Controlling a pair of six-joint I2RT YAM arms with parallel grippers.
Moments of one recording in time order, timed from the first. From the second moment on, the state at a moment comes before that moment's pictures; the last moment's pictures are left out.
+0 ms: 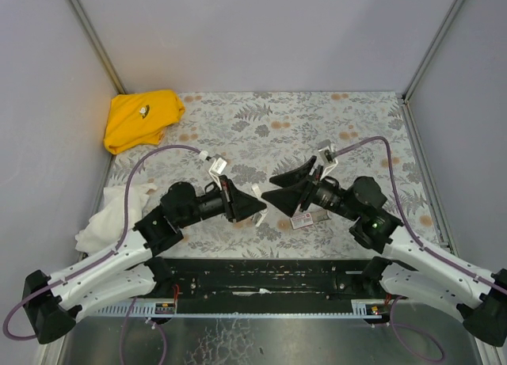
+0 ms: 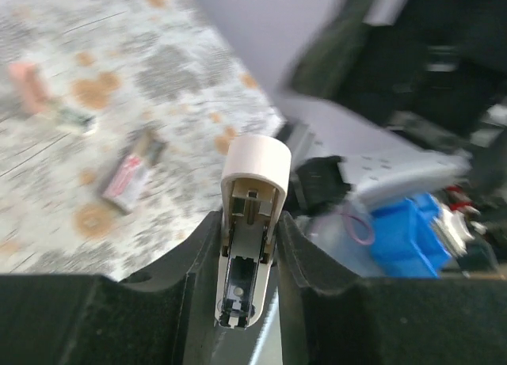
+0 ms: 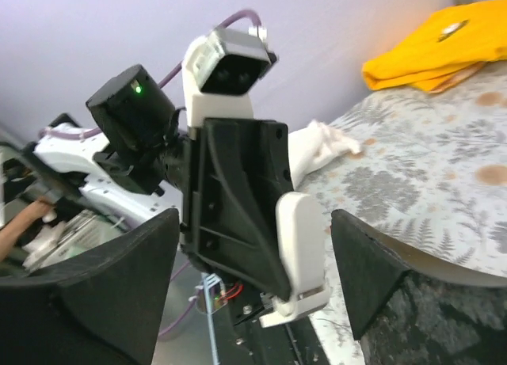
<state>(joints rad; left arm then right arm) -0.85 0.80 0.59 0.16 0.31 -0.75 0.84 0.87 0.62 0.45 -0.37 0.66</state>
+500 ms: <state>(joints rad) -0.85 1.36 0.83 -0.16 -0.13 -0.81 0.59 0.93 0.66 -0.04 -0.06 0.53</state>
